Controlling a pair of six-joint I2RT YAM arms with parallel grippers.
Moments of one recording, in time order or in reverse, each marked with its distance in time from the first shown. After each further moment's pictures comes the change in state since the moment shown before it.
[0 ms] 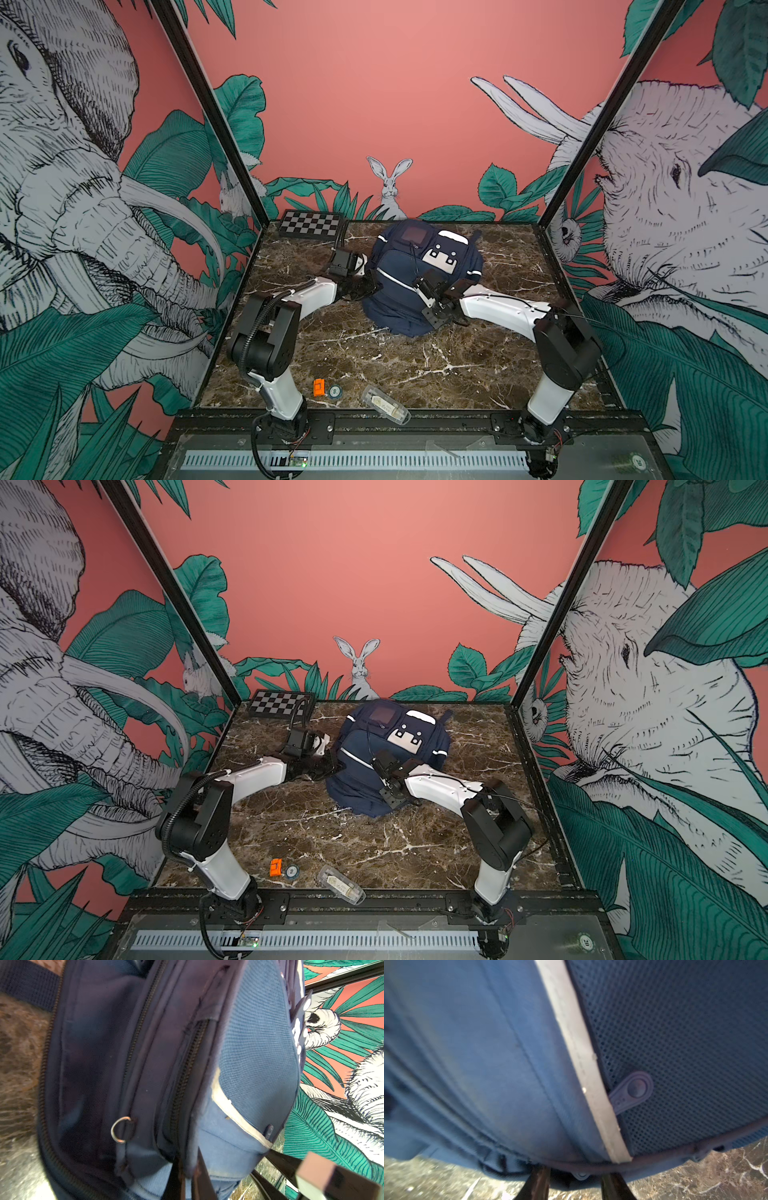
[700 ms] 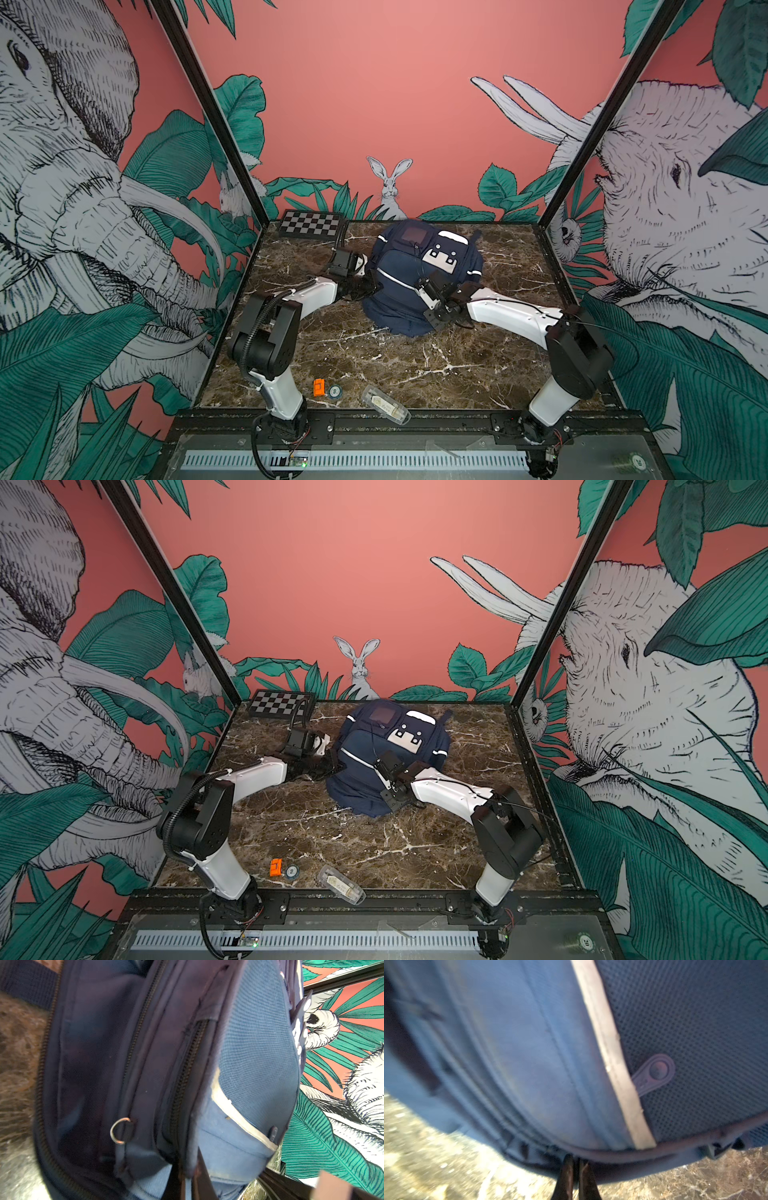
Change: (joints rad) left arm -0.019 0.007 0.001 0.010 0.002 -0.012; right arm 0.018 -0.107 -0.056 0.015 -0.107 0.034
